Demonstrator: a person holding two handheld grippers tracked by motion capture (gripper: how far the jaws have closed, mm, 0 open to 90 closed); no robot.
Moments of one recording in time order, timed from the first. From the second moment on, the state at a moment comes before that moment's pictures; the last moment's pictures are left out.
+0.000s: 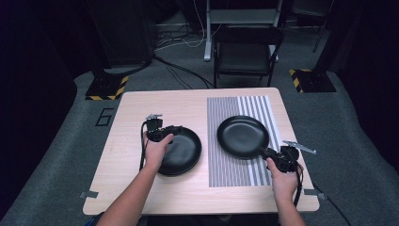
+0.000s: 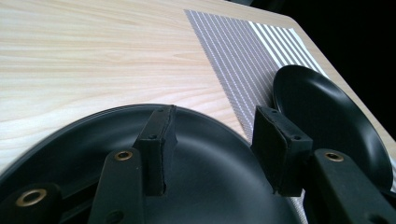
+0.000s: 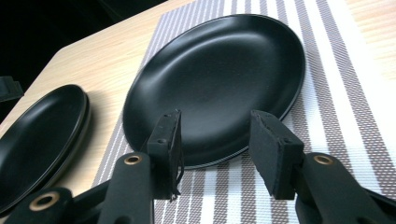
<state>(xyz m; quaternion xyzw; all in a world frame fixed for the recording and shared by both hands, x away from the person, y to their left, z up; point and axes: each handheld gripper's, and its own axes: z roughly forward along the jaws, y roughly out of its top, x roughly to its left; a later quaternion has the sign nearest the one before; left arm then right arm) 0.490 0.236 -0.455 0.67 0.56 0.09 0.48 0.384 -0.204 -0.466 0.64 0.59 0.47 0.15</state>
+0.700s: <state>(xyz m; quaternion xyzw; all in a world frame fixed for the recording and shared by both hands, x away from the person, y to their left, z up) 0.434 0.322 -0.464 0.69 0.55 0.12 0.45 0.363 -0.194 -0.458 0.60 0.63 0.47 0.13</state>
